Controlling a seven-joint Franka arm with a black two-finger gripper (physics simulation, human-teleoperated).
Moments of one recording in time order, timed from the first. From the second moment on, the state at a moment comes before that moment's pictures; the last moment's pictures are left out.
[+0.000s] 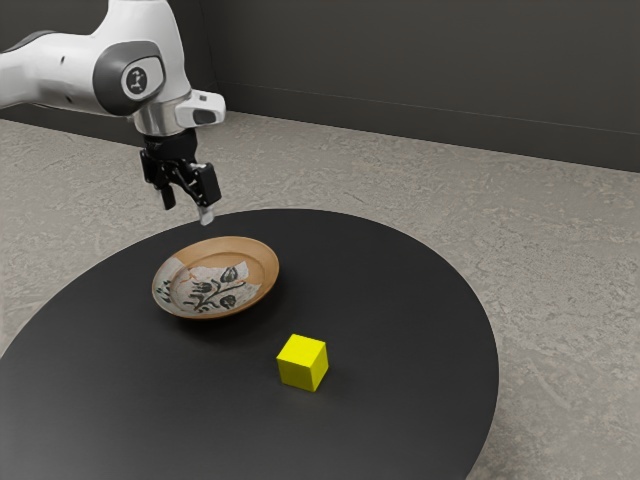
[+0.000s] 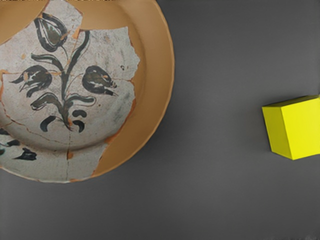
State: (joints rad) arm -0.12 0.03 0.16 -1.76 0.00 1.75 0.20
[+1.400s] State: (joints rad) arm -0.41 0.32 0.17 -2.03 -0.10 2.30 -0.24
